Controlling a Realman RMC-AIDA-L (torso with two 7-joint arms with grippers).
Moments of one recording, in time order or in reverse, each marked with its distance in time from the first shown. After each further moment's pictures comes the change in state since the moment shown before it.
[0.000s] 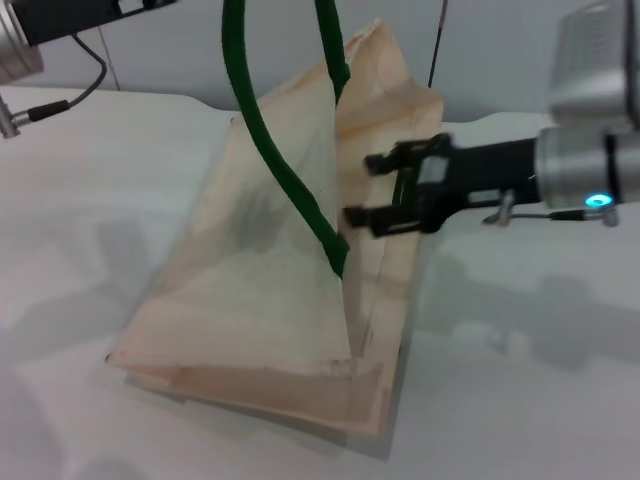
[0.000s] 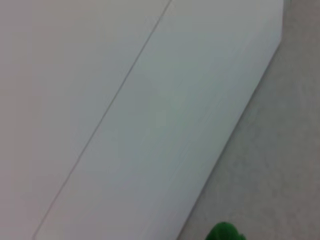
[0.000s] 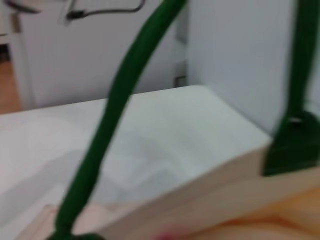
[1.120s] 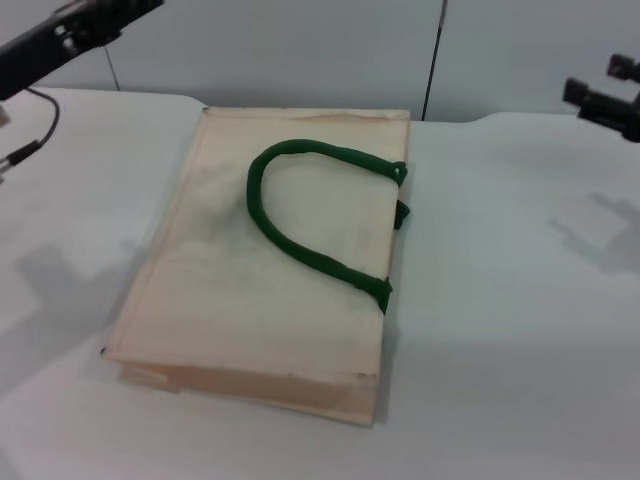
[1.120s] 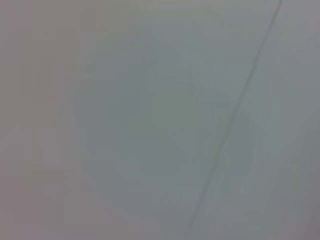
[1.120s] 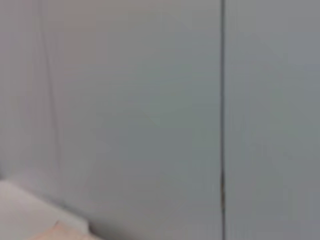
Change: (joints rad) left arm 0.149 -0.077 -0.004 0.002 -0.206 -0.205 0.227; right arm -0.208 0.011 0.625 -0.021 0.008 -0.017 -0.191
